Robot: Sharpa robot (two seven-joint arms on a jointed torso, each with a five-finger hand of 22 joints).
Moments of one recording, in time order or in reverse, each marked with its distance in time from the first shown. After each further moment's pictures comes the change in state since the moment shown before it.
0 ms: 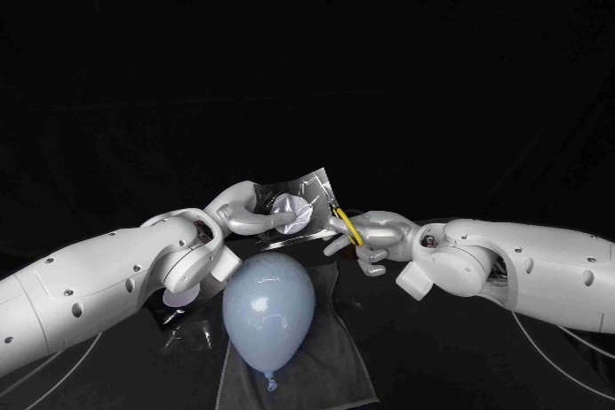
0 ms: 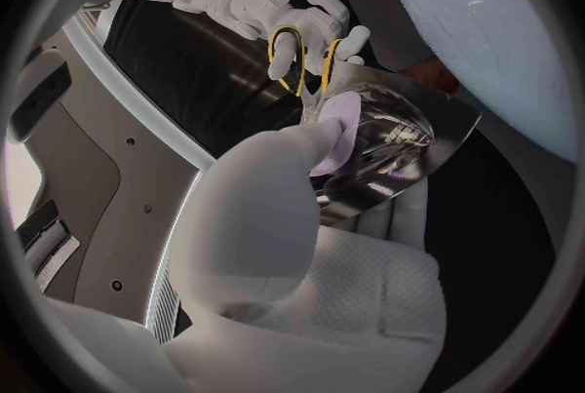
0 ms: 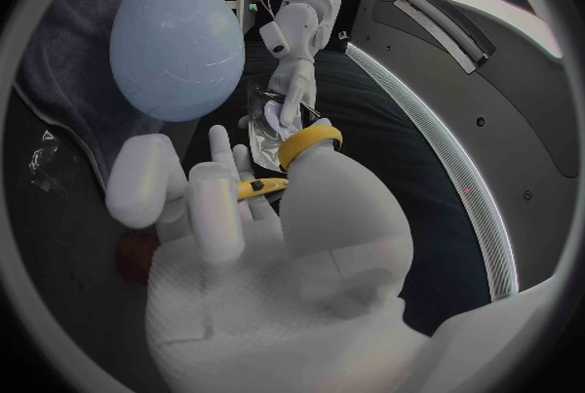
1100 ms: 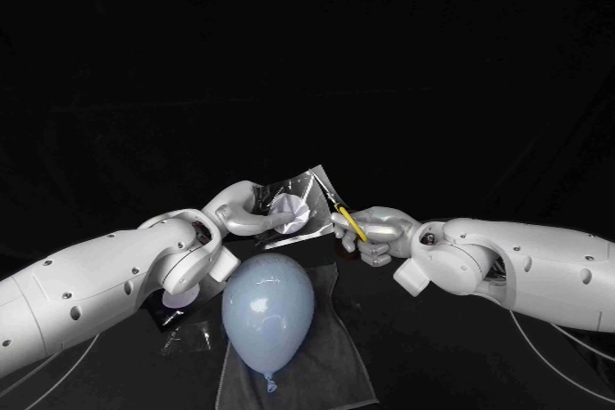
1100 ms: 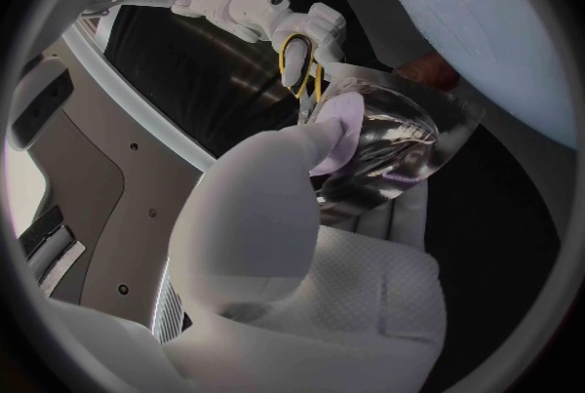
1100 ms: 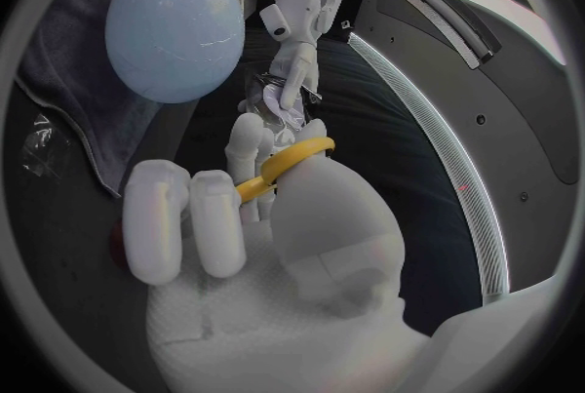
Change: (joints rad) left arm -0.001 -0.003 0.000 -0.001 -0.023 -0.012 0.019; left_hand 0.002 0.002 0.000 0.000 0.000 0.005 -0.001 -0.003 0.000 0.000 0.000 0.000 0.000 0.000 0.000 0.000 0.001 -0.002 0.000 0.000 0.000 0.000; right arm 0.003 0.003 0.000 -0.005 0.016 -0.068 0.013; right_hand 0.087 0.147 -0.074 -0.012 -0.003 0.256 -0.093 0.404 0.265 0.215 -0.133 0.594 0.558 0.000 -0.047 0.108 0.055 -0.065 0.069 -0.132 0.324 0.000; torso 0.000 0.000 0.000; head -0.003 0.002
